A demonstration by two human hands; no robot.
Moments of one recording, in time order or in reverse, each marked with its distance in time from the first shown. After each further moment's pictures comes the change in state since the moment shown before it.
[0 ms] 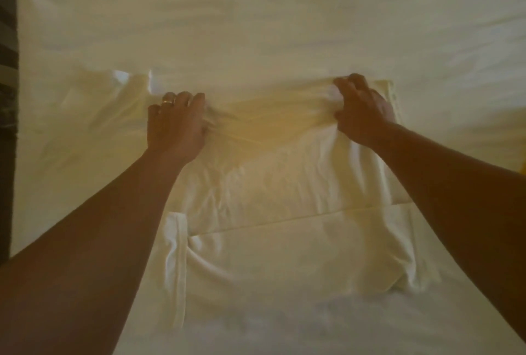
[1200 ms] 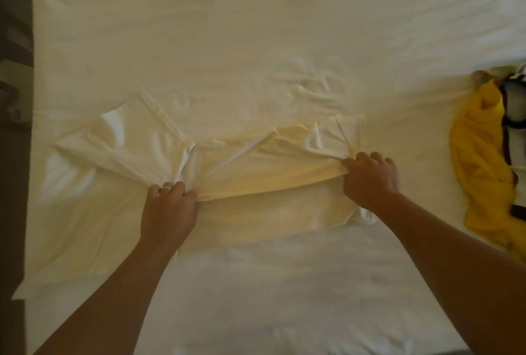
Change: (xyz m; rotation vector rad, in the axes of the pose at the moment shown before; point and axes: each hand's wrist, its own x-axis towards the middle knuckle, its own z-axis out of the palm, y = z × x) left_hand -0.232 0.021 0.041 0.155 0.044 0.158; right_hand -0.216 0.061 0.034 -0.287 -0.092 0.061
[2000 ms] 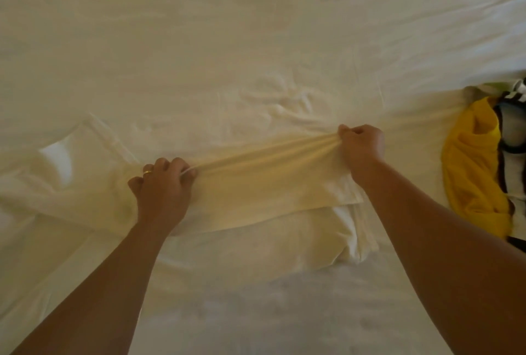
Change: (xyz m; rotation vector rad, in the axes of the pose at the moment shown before) left_hand 0.132 0.026 0.005 -0.439 -0.083 -0.344; right_hand 0.125 0.016 -0.023 1.140 0.168 0.711
